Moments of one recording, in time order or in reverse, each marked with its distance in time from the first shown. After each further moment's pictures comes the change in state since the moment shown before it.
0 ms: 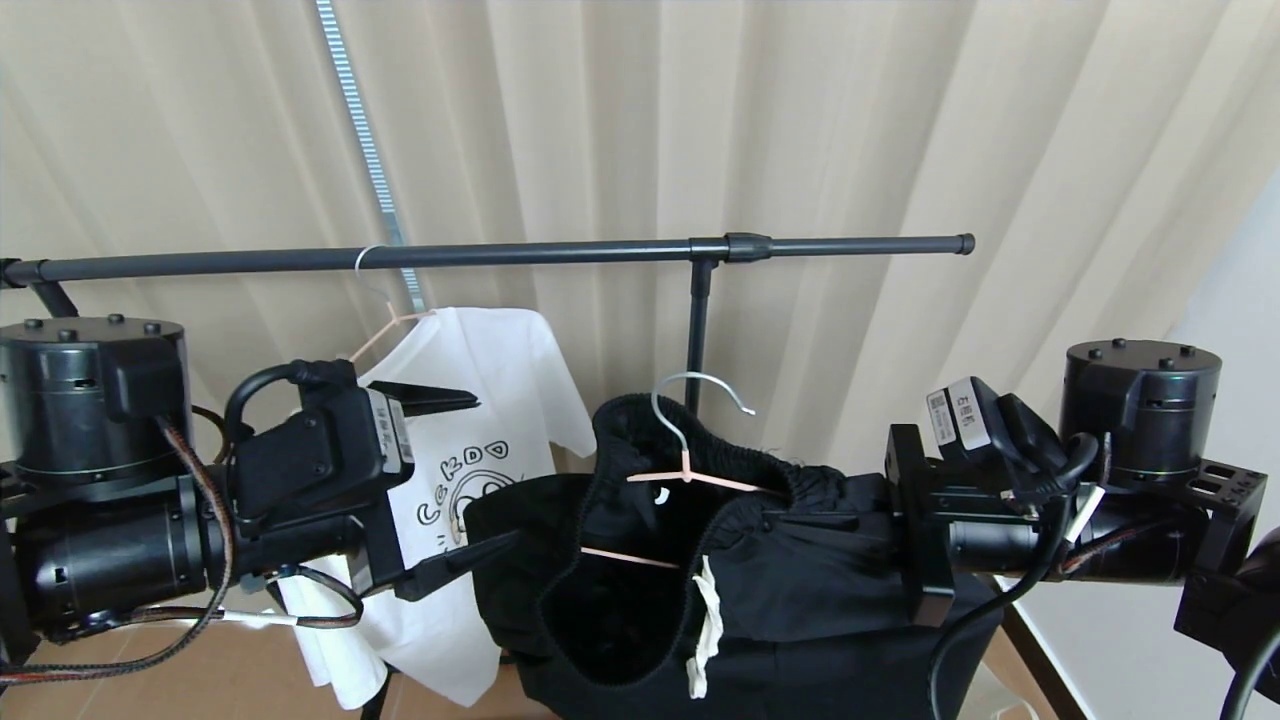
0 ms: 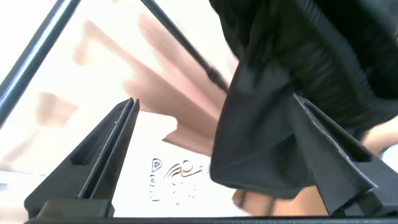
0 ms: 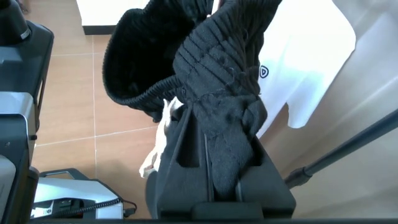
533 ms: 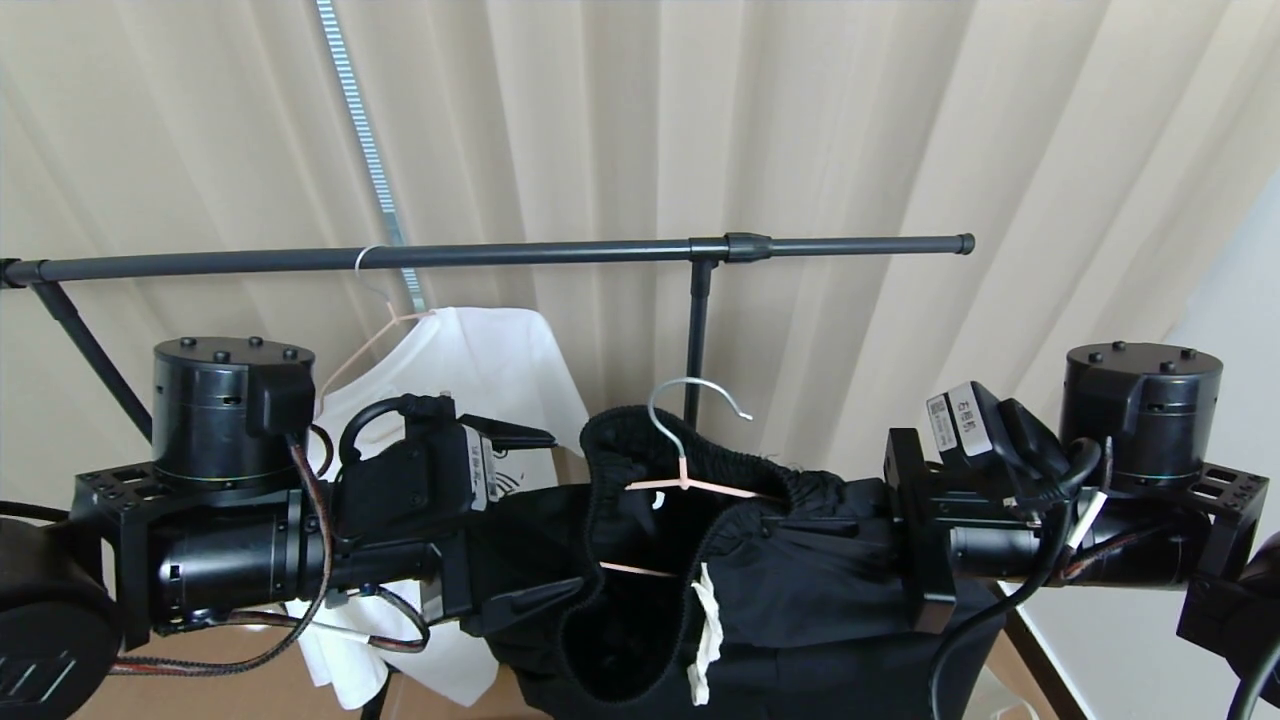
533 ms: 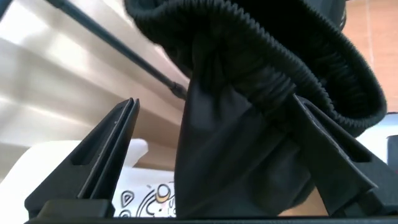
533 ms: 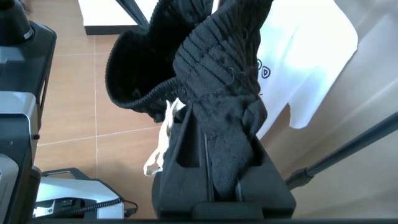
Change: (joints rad) left arm -0.099 0.112 -0.035 -0.003 -0.061 -0.013; right arm 0.008 -0.003 0.007 0.000 0.000 0.000
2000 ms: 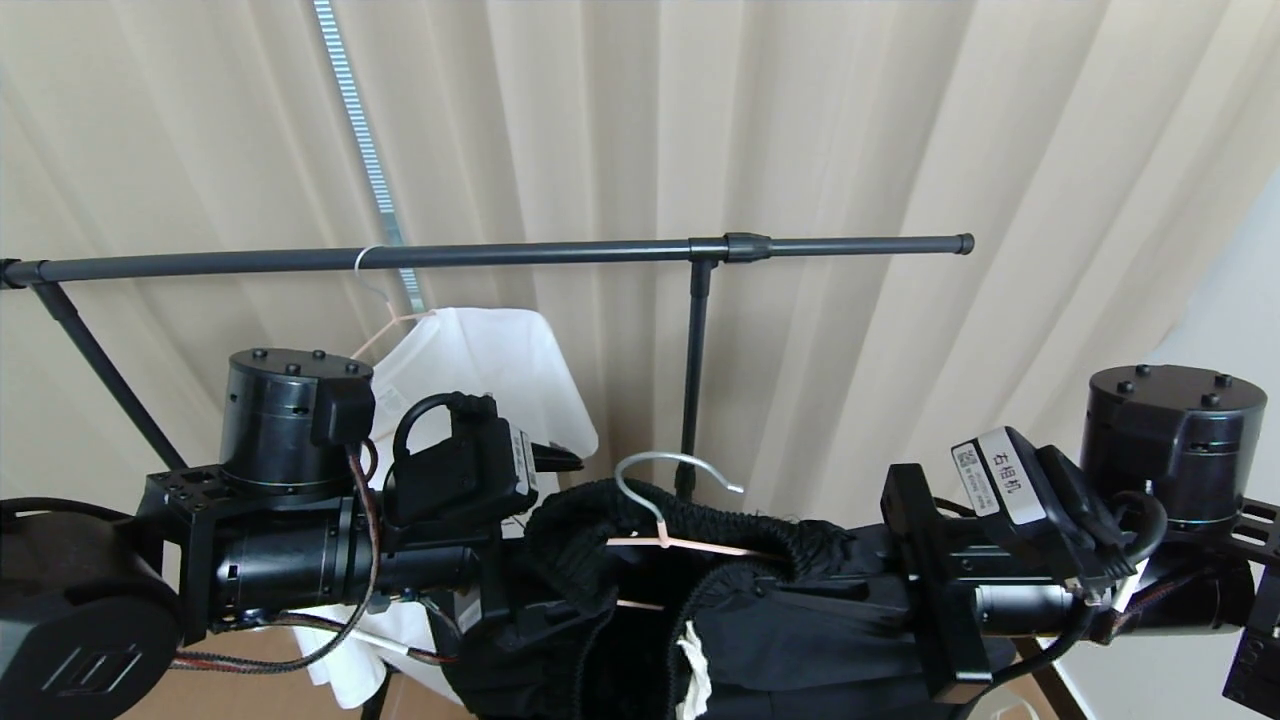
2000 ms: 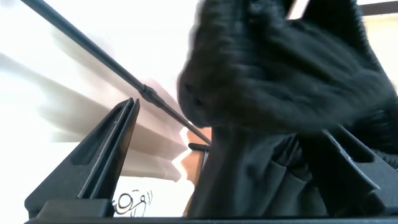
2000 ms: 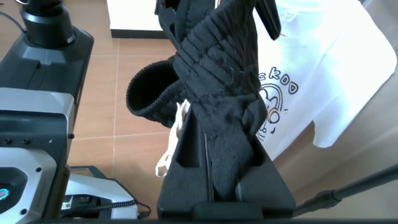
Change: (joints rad) left arm -0.043 0.064 -0.022 -0.001 -0.008 -0.139; right arm 0.093 -0.063 0.059 -0.001 0.021 -0.002
